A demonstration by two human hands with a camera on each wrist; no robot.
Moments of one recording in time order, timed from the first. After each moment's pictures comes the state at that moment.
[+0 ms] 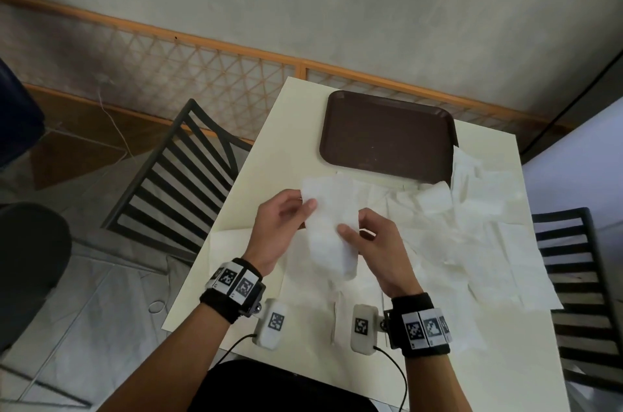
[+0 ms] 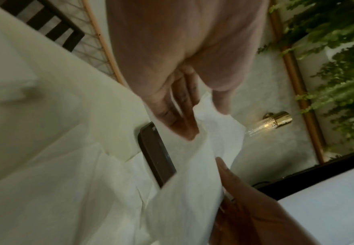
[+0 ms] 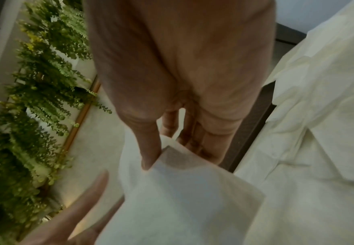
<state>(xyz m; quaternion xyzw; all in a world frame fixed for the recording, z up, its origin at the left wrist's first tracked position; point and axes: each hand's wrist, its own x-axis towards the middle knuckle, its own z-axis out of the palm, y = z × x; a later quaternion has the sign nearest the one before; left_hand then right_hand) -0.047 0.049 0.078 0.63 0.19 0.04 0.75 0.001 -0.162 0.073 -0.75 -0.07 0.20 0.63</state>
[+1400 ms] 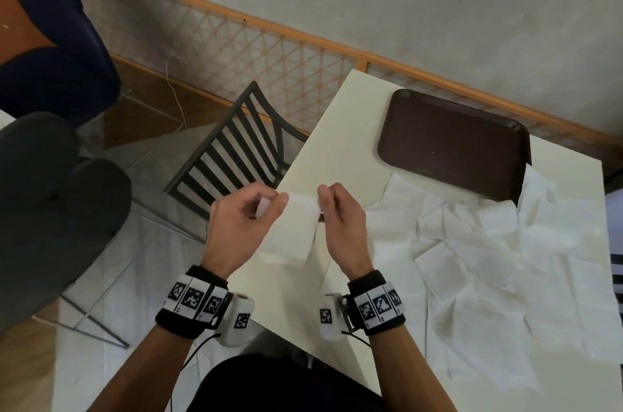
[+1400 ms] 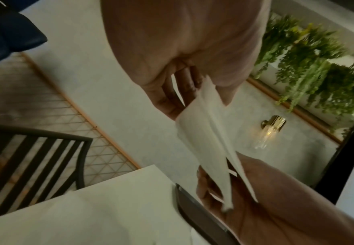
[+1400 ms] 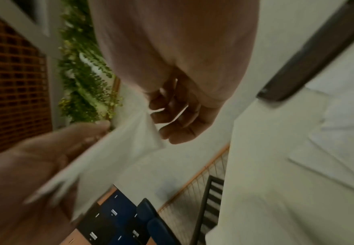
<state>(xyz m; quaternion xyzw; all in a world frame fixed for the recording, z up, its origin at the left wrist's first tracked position) -0.142 0.150 0.112 0.80 0.20 0.23 0.51 -0.034 -0.006 0.073 -0.76 -0.17 0.14 0.62</state>
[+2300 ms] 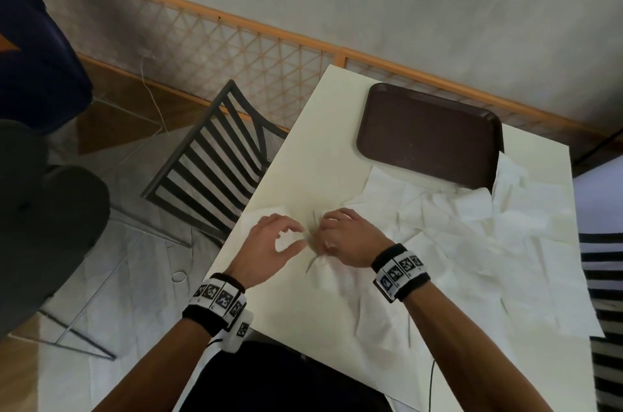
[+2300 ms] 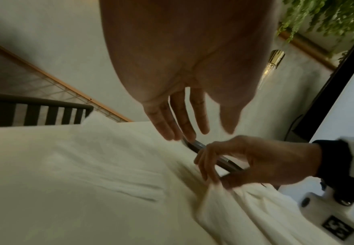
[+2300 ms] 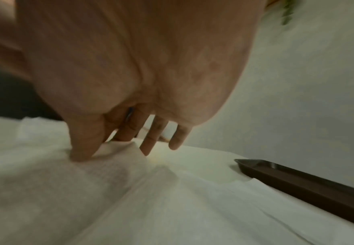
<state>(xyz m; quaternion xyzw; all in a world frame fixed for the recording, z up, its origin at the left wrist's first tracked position) -0.123 0.118 0.008 0.89 0.11 0.01 0.45 0.036 -0.083 0.007 -0.79 -0.59 0.16 0.01</state>
